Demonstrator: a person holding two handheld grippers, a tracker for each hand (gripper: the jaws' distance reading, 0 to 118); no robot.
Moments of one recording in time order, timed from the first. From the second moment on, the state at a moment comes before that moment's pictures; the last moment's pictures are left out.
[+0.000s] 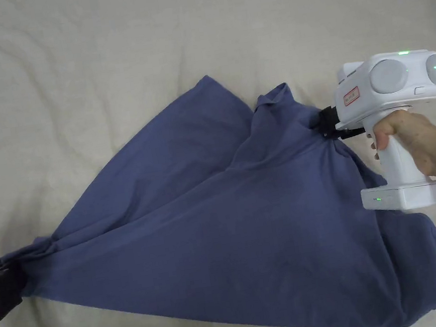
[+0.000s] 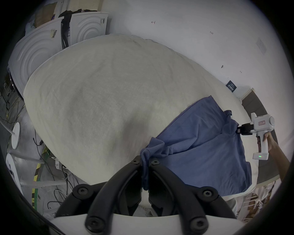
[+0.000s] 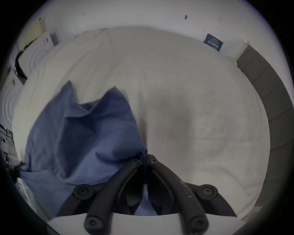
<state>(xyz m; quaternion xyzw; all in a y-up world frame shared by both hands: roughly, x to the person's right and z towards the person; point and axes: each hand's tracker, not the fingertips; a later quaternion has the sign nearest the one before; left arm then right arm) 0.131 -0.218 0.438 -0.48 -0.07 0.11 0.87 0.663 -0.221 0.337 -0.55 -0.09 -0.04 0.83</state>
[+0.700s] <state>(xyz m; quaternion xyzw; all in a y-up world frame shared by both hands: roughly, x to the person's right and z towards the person) 0.152 0.000 0.438 -0.25 -0.22 0.13 0.93 0.678 0.124 0.642 -0.24 -0.10 -0.12 0.96</state>
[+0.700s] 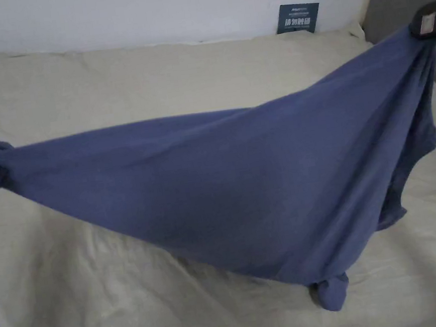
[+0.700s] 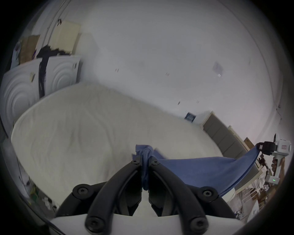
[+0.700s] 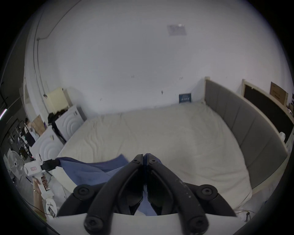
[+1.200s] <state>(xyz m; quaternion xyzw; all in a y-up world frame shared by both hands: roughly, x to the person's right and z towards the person) 0.248 0.216 0.263 -0.16 -0.16 0.07 0.97 0.688 0.258 0.491 -0.16 -0.24 -0.08 0.95</state>
